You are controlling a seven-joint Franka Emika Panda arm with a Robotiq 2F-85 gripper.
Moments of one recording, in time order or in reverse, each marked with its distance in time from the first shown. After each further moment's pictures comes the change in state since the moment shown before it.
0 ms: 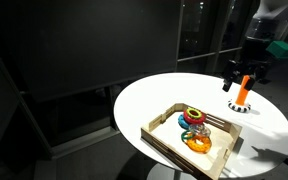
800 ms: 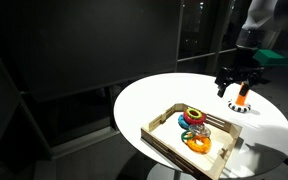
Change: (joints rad) arm 0.004 0.099 0.000 0.051 0.000 -0.003 0.045
